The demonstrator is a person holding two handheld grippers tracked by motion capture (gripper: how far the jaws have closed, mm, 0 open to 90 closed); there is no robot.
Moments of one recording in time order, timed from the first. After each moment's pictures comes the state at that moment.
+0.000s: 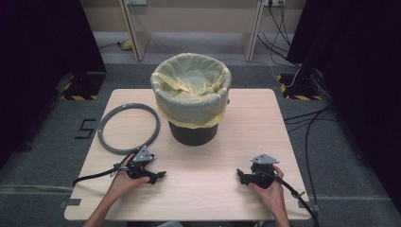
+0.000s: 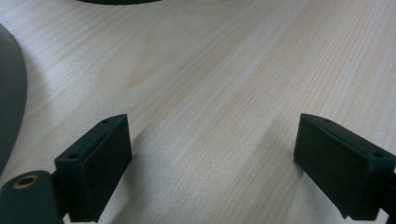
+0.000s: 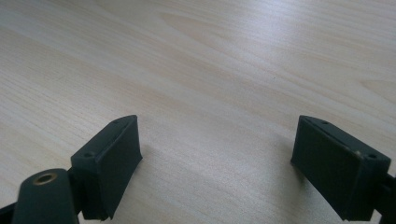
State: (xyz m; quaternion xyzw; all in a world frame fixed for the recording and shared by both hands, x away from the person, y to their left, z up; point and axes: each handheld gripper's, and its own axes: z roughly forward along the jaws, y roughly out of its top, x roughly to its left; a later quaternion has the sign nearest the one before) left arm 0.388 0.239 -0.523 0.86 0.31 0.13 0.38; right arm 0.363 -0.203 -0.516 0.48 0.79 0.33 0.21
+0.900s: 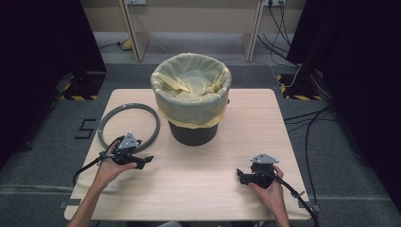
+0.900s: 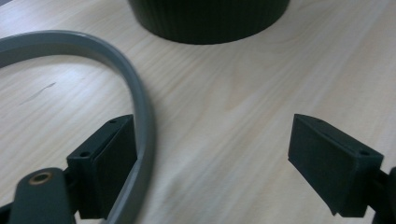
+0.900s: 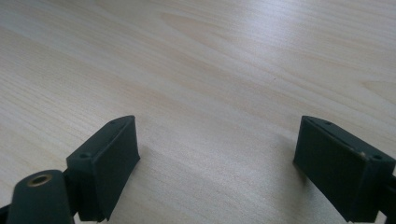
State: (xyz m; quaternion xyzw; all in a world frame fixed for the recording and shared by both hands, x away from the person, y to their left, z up) left arm 0.418 0.282 -0.483 0.85 0.32 0.18 0.37; right arm 0.365 -0.203 -0.517 0.48 0.79 0.33 0.21
